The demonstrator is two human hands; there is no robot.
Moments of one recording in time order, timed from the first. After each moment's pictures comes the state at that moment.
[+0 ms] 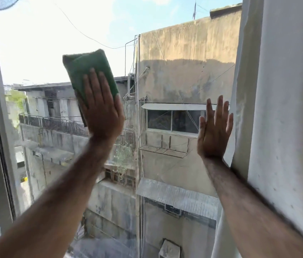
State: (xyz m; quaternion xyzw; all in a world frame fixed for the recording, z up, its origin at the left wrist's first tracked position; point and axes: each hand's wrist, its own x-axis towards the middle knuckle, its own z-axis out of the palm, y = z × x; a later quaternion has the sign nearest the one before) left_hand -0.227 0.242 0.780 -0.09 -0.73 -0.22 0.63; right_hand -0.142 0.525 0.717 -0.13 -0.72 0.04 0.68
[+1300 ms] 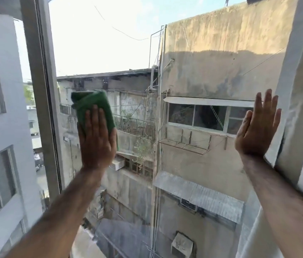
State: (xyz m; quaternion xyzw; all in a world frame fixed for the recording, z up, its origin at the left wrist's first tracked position) left_hand -0.244 0.111 0.652 -0.09 -0.80 -0.13 0.58; right_hand -0.147 0.531 0.712 -0.10 -0.70 0.05 0.71
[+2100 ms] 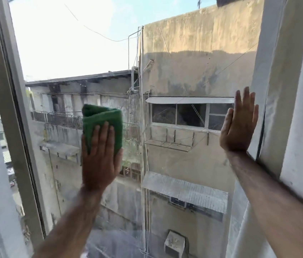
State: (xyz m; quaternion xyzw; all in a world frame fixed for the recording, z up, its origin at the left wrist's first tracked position) left_hand -0.248 0.147 0.628 -0.19 -0.77 -0.06 0.61; right_hand -0.151 0.530 0.711 -0.09 -0.70 0.05 0.71
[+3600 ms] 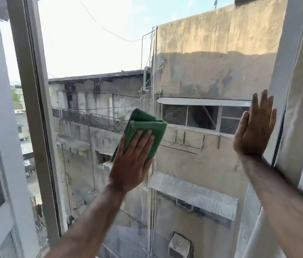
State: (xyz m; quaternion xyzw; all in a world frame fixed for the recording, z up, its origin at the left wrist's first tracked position) left_hand -0.226 0.181 0.618 -0.27 -0.76 0.04 0.59; right_hand -0.149 0.531 0.711 -0.09 -0.70 0.05 0.71
